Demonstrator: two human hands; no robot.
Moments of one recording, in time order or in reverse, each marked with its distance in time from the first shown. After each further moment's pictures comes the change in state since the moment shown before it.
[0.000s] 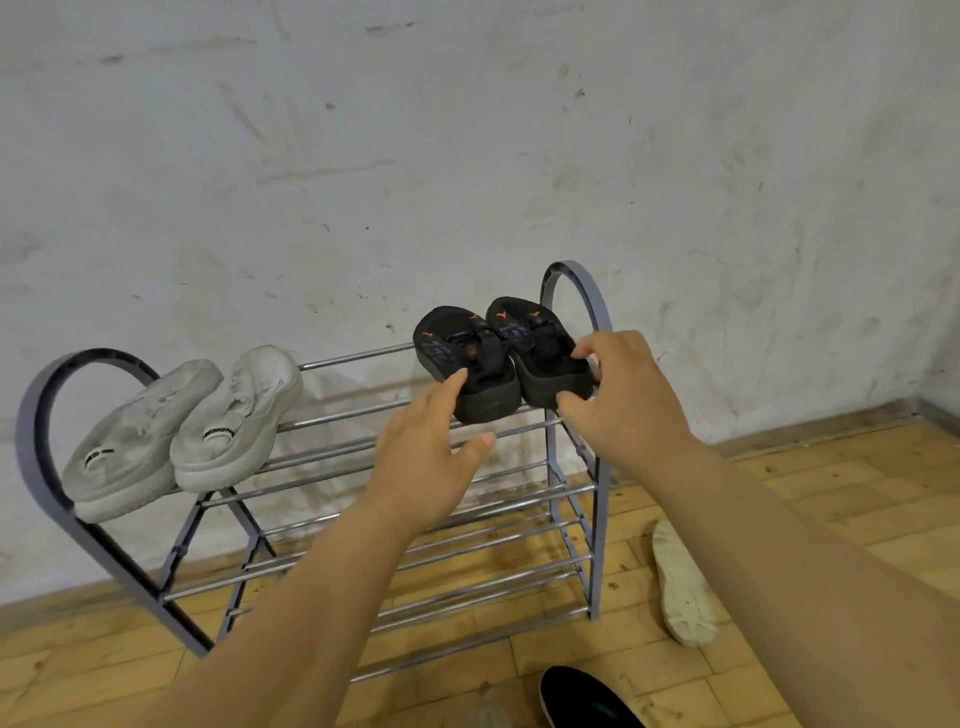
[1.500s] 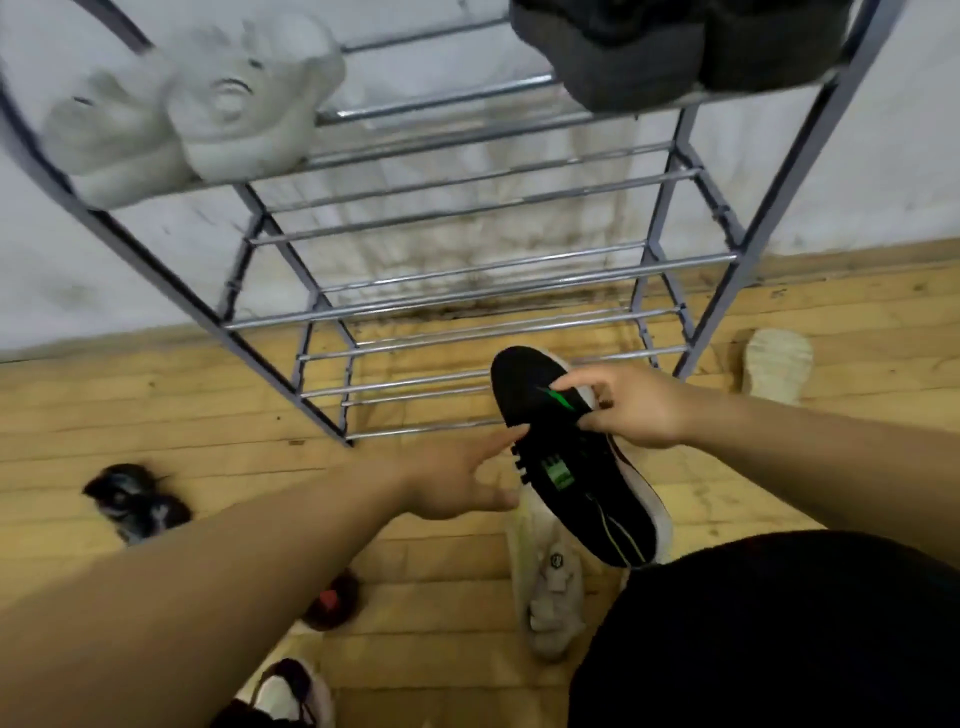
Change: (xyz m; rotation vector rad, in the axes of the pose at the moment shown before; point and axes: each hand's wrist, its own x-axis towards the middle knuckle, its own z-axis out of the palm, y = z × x) left_hand -0.157 -0.155 0.071 0.010 -1.038 -0.300; right_hand -0.127 0.063 0.167 0.071 -1.177 0.104
